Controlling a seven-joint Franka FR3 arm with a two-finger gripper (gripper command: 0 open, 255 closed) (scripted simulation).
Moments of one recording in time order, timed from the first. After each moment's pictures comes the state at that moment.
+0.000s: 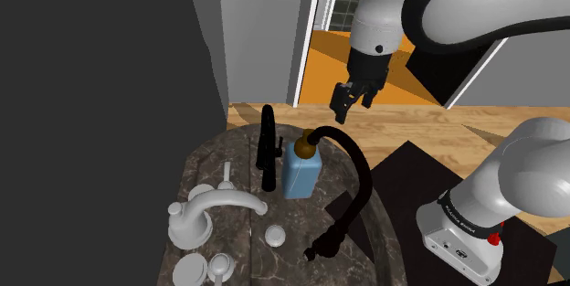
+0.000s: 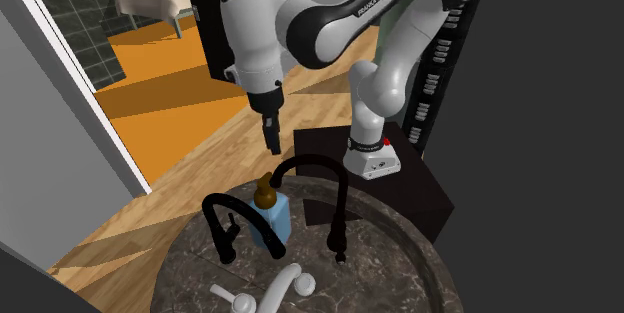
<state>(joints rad) 0.12 -0.54 0.38 -2.47 0.17 1.85 0.39</state>
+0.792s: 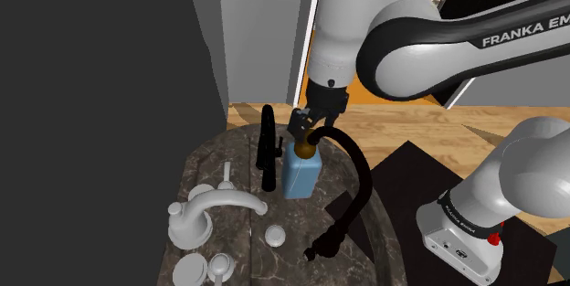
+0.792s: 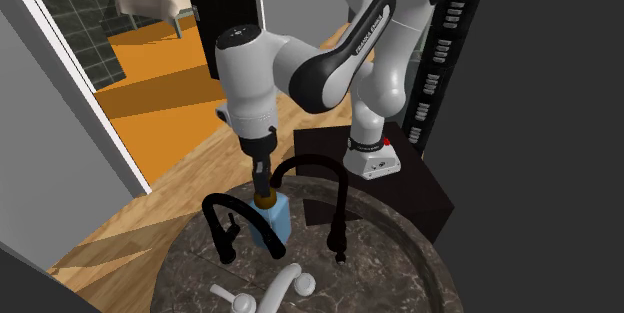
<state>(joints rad) 0.14 -0.32 0.51 -2.42 0.16 2.11 0.57</state>
